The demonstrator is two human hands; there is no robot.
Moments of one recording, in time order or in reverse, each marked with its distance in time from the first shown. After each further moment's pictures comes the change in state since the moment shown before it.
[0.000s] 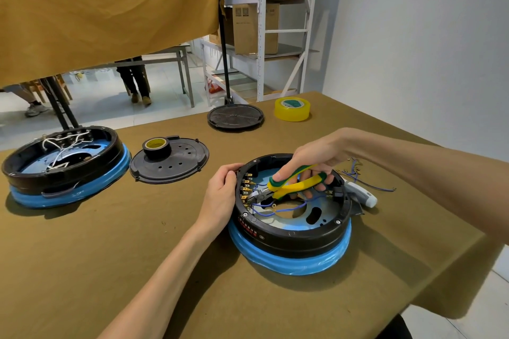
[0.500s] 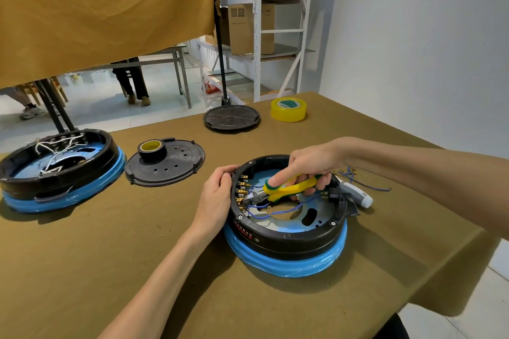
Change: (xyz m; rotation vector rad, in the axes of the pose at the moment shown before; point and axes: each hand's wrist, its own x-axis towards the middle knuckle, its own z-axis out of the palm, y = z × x) left_hand 0.001 -0.003 -0.001 0.021 -0.006 -0.008; right_hand 0.000 0.010 0.010 0.022 0.103 -0.078
